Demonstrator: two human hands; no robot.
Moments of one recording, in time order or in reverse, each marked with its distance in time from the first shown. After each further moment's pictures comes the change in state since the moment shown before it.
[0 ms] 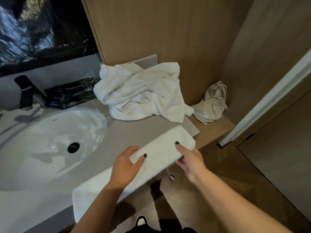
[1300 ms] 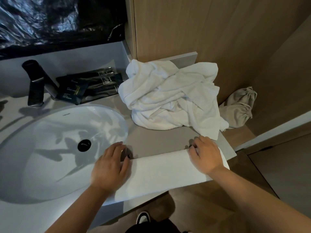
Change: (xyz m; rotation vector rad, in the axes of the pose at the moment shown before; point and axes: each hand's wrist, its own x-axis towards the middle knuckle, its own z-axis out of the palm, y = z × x) left_hand 0.064 -0.078 -0.091 0.467 0.026 0.098; right_hand 0.107 -0.017 0.058 -1.629 -0.023 -0.883
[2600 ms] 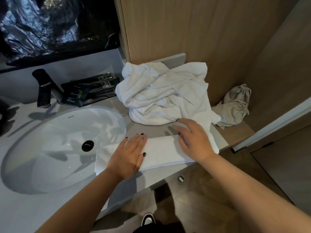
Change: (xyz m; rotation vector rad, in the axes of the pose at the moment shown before) left_hand 0.010 0.031 0.012 0.272 -0.111 0.409; right_hand -0.008 -0.030 -0.031 0.122 0.300 -0.399
